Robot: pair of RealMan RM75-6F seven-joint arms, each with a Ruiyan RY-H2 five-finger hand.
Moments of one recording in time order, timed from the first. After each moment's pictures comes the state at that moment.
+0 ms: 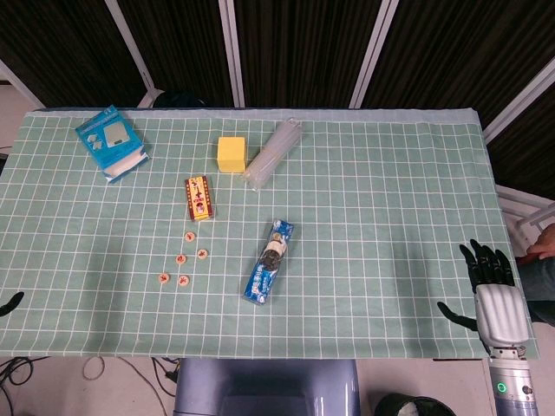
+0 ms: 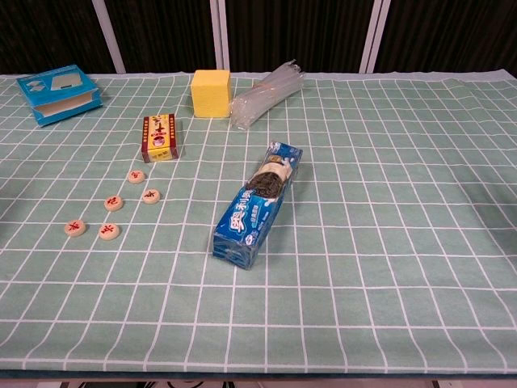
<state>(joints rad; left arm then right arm) -0.03 -1.06 -0.11 -1.69 1.36 1.53 0.06 0.07 -1.26 0.10 -1.64 -1.49 1.55 -0.18</state>
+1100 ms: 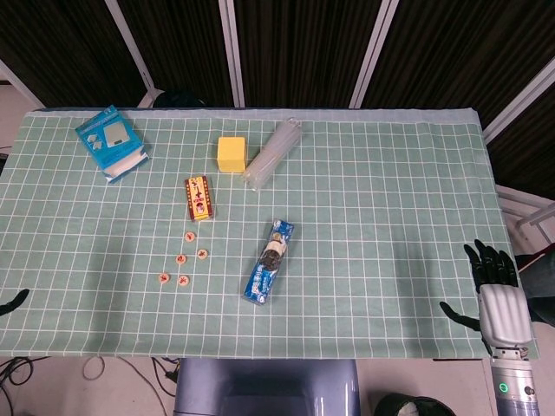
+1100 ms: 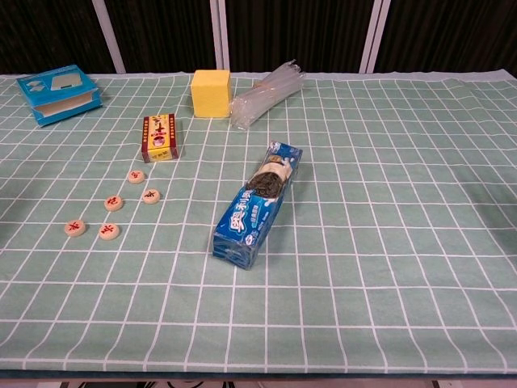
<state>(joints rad) -0.05 -1.06 -0.11 -1.67 1.39 1.51 0.03 0.07 -1.25 0.11 -1.66 -1.47 1.54 -0.17</state>
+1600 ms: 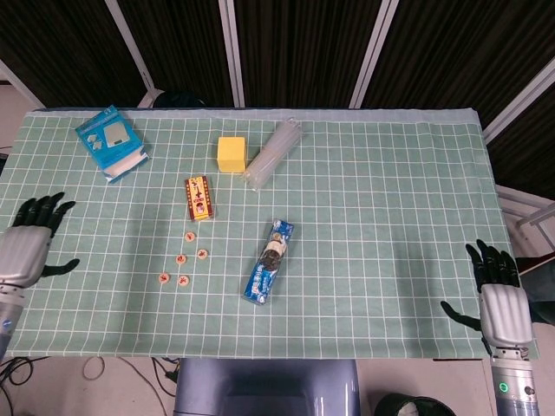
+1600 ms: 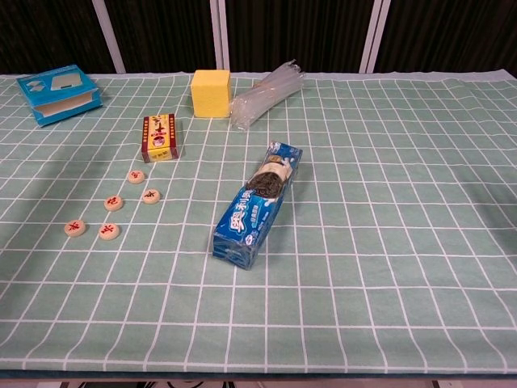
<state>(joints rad) -0.33 -1.02 -0.19 -1.73 1.28 1.14 0.21 0.06 -1.25 0.12 -1.67 -1.45 1.55 -0.18</state>
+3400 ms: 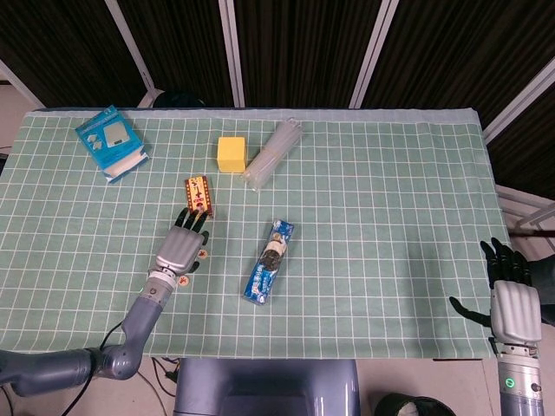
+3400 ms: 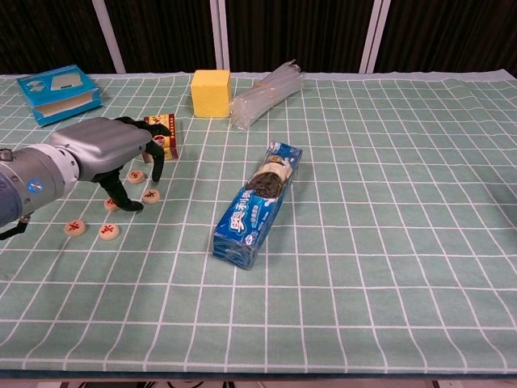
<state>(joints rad) -0.75 -1.66 -0.13 -1.44 0.93 1.04 0.77 0.06 -1.25 0.15 -1.69 -1.37 1.53 -0.16</state>
